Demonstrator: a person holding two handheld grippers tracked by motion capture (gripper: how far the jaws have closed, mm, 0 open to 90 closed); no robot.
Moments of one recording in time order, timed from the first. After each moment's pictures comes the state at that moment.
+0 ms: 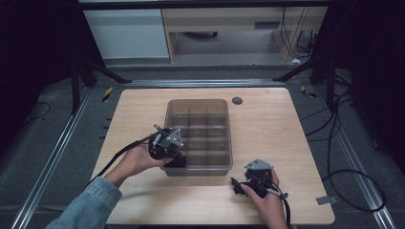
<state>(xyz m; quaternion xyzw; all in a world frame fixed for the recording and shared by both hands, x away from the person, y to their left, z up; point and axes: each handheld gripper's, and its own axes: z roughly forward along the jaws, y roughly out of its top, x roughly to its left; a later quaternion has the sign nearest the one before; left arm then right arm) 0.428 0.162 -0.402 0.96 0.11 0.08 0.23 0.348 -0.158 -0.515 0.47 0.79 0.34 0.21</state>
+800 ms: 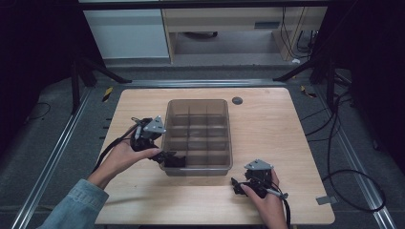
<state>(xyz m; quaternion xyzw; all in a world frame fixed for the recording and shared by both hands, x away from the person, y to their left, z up) 0.426 0.204 -0.370 0.92 0.18 0.14 0.33 0.347 -0.158 -0.515 0.48 0.79 0.34 0.21</state>
